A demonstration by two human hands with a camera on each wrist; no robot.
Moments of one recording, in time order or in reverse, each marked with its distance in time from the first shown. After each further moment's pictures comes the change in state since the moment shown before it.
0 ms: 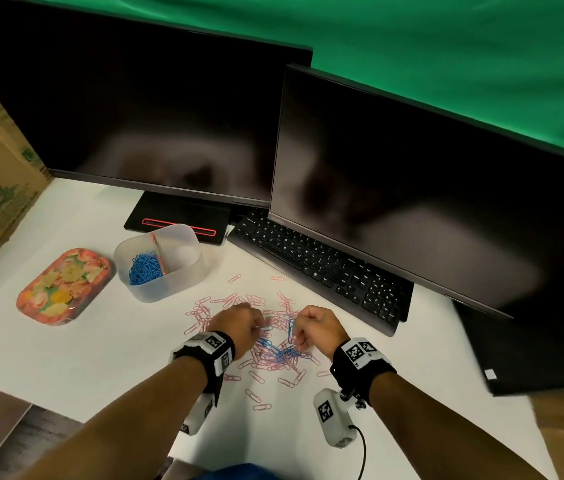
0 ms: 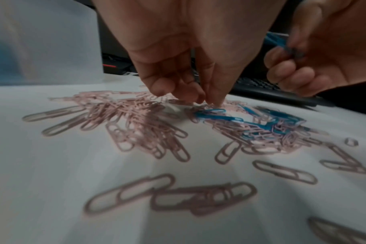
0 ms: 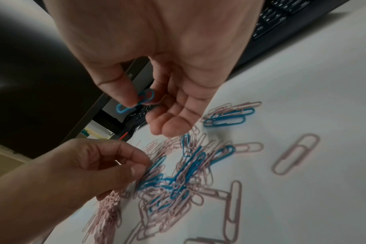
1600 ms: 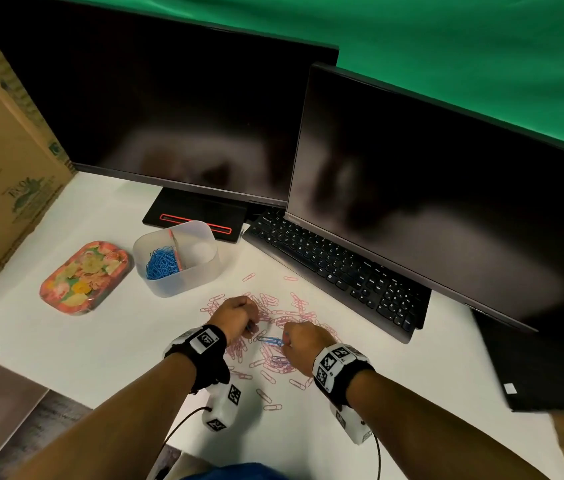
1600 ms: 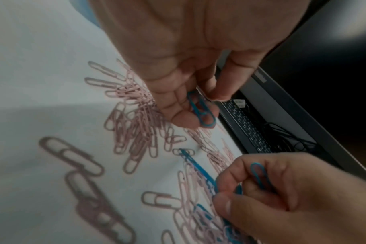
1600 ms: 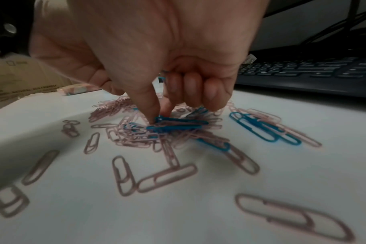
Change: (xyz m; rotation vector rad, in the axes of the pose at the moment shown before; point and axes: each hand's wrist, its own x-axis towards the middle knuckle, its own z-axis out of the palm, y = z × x) left_hand -0.002 -0.015 -0.018 -1.014 0.007 -0.413; right_hand 0.004 0.001 0.038 -1.145 -0.088 -0.183
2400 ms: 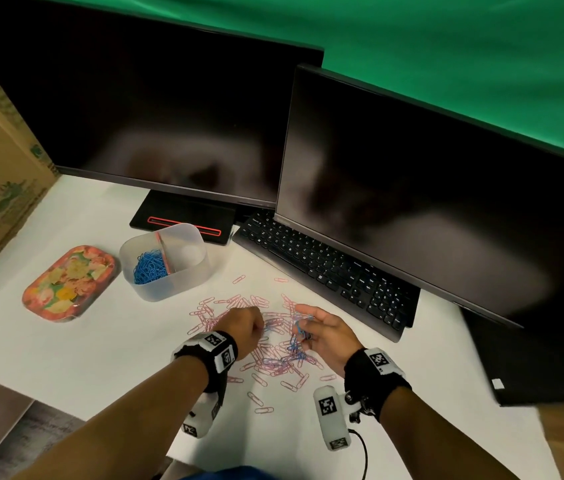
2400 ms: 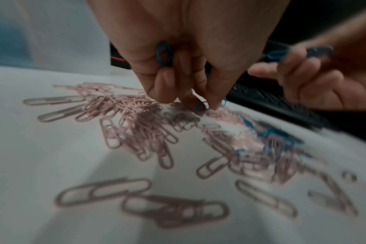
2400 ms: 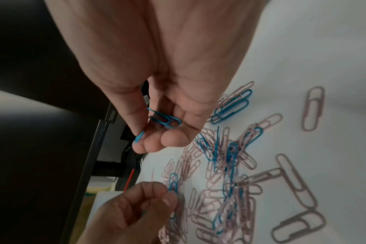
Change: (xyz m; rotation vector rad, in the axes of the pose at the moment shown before) left_hand -0.003 -0.002 0.022 0.887 -0.025 0.277; right_hand -0.019 0.039 -0.017 1.623 -0.003 0.105
